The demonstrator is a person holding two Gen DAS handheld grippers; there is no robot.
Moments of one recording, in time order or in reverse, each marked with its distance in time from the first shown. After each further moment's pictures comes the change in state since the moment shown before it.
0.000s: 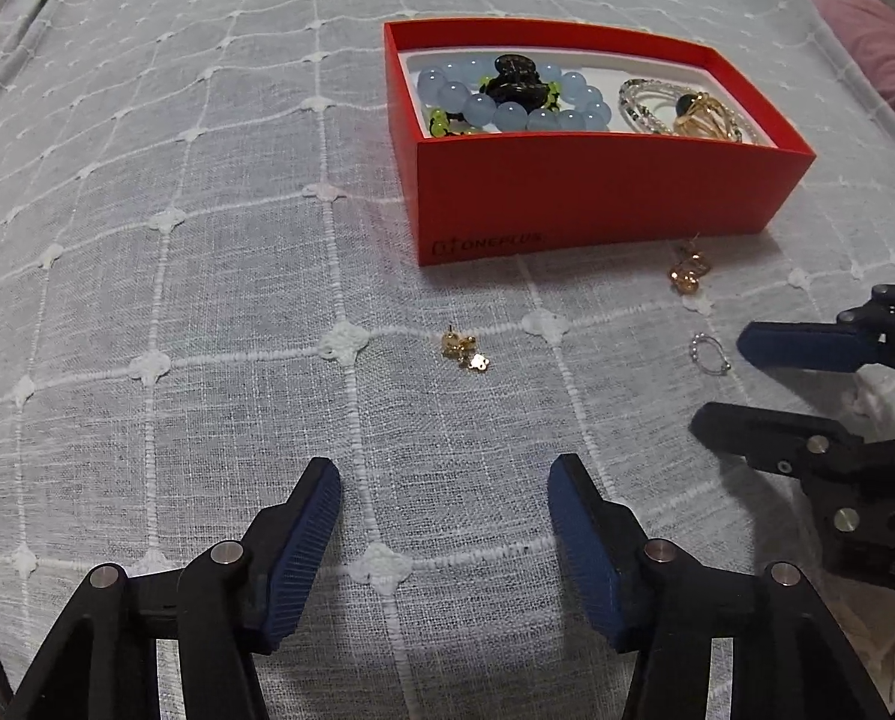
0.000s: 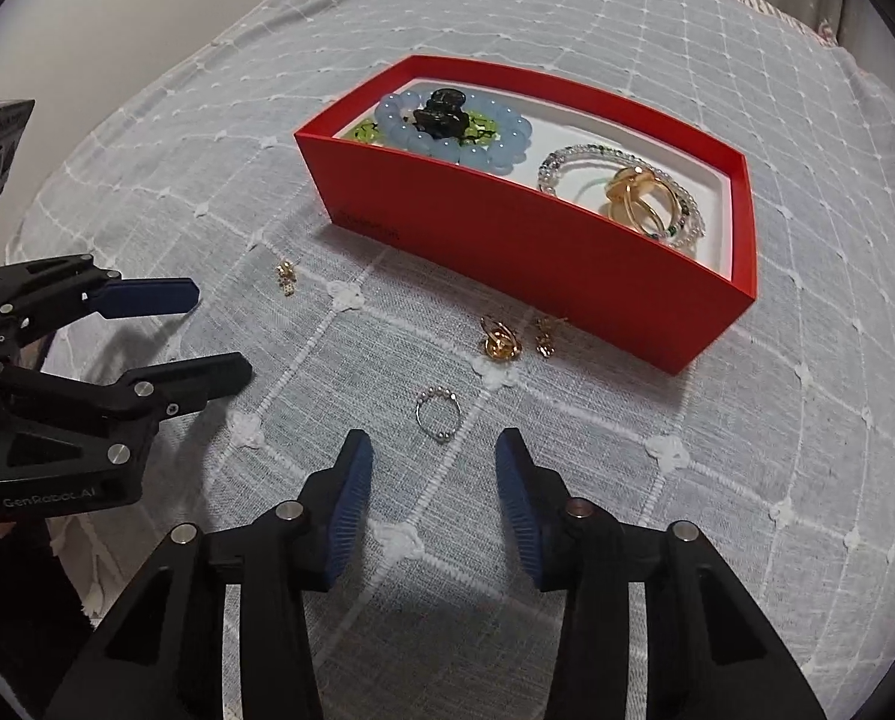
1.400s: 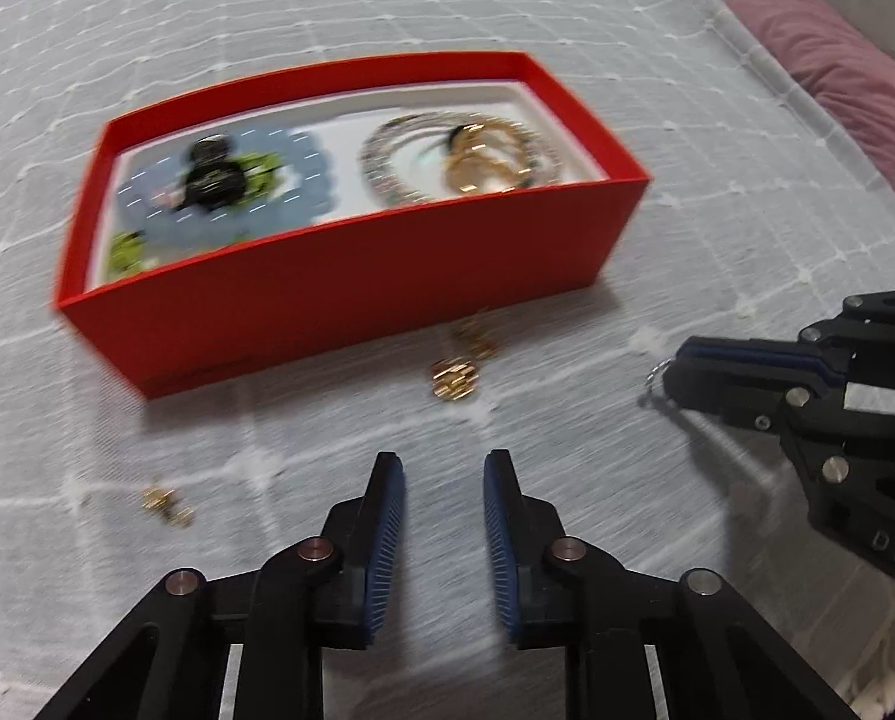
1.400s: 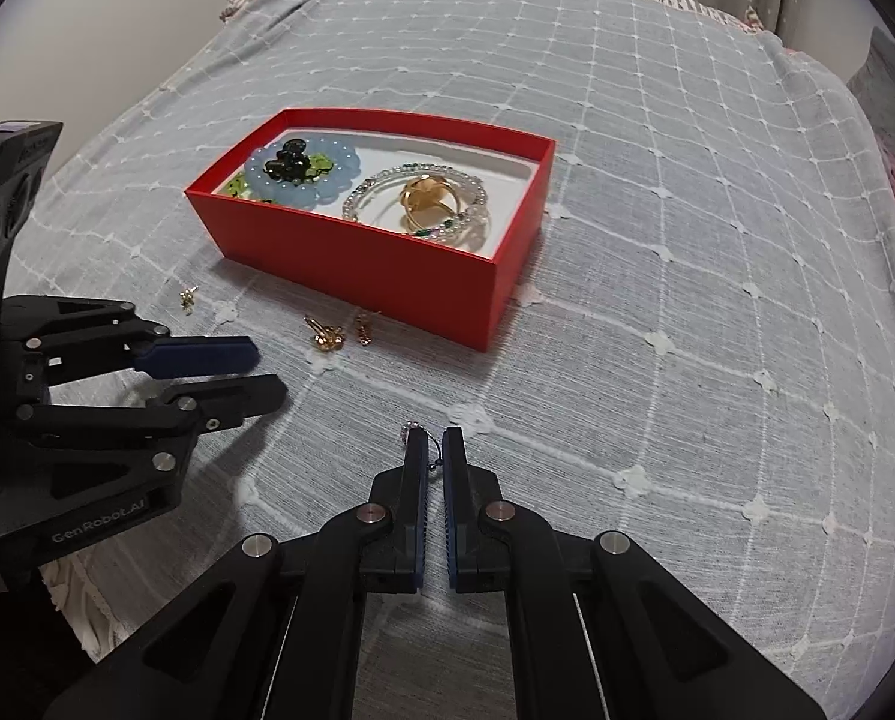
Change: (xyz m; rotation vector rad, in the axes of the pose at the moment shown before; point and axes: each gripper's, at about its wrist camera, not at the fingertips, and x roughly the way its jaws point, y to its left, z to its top) left arm 0.021 -0.082 0.035 0.103 -0.045 -0.144; right arm -0.036 -0.062 -0.021 0.083 -0.069 -0.085
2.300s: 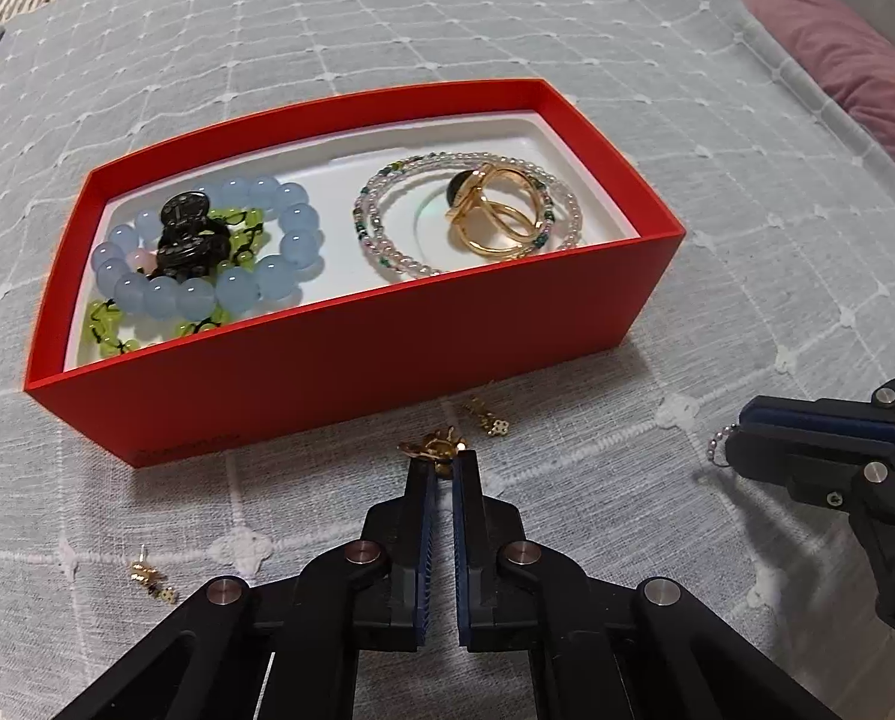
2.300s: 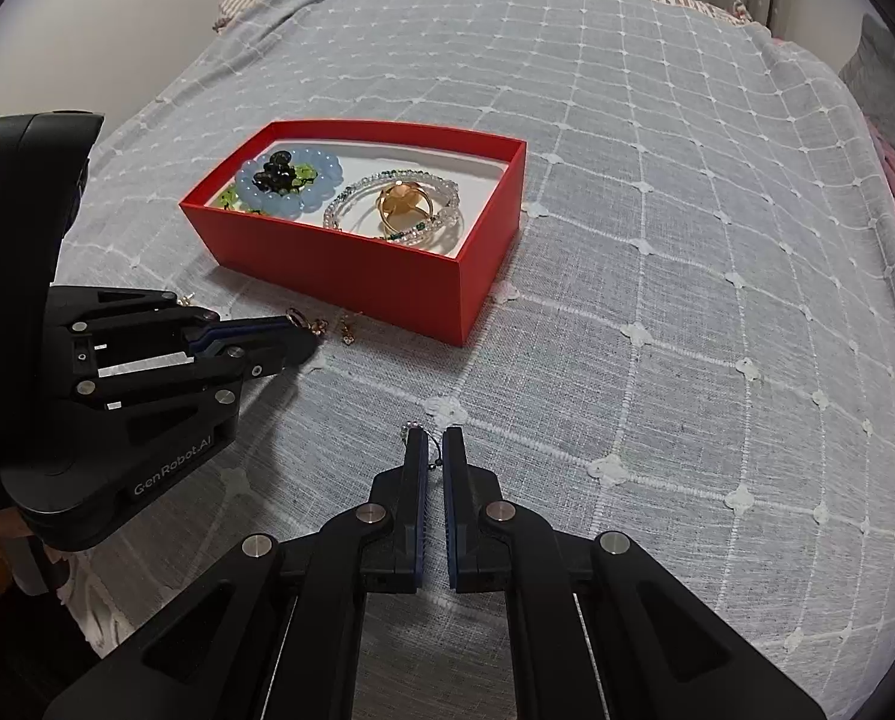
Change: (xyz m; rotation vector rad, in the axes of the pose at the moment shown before) left arm 0.015 -0.008 0.017 -0.015 -0.038 0.088; right arm -0.009 -0.011 -0.004 0.024 -0.008 0.011
